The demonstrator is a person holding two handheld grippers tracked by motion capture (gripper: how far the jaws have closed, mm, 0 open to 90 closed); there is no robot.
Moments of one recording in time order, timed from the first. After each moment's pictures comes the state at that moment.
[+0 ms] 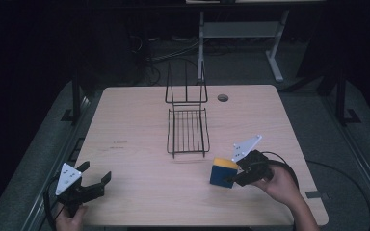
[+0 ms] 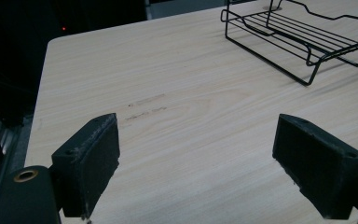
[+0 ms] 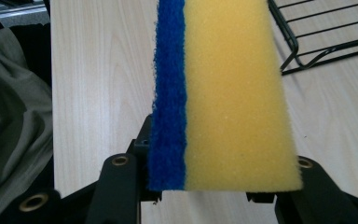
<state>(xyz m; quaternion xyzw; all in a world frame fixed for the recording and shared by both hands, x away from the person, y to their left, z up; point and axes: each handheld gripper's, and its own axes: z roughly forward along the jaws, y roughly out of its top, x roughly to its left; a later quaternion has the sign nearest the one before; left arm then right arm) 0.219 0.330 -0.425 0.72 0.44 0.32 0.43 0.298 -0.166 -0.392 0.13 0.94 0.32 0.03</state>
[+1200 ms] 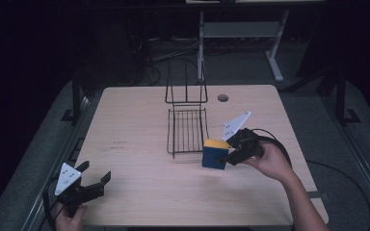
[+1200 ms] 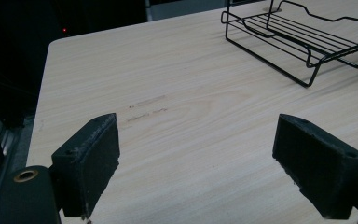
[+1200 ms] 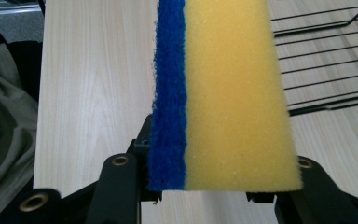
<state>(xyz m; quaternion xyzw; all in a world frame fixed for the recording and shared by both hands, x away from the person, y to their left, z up) 0.219 0.331 -0.424 0.72 0.44 0.32 0.44 0.341 -0.142 -0.352 0.10 0.94 0.32 0.03</state>
